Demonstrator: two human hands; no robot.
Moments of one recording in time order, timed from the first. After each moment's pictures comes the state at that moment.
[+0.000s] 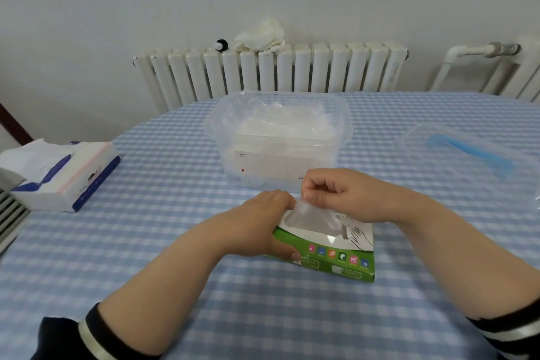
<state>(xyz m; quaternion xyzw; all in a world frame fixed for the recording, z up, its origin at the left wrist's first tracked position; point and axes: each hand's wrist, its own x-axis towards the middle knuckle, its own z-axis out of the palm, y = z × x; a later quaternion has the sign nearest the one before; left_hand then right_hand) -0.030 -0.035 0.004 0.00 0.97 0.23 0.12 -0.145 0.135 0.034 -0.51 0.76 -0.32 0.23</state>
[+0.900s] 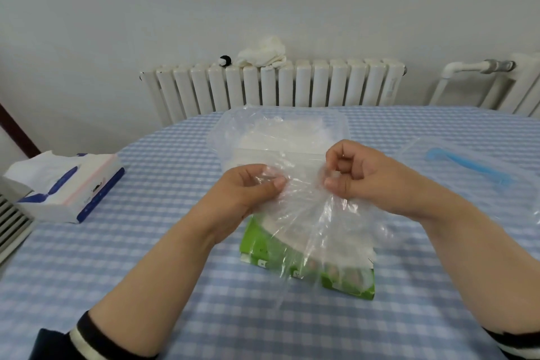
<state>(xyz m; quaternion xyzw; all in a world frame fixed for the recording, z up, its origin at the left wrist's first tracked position) -0.029 -0.045 0.037 -0.08 0.67 0.74 -0.08 -0.151 0.155 0.066 -0.43 0.70 -0.51 0.26</state>
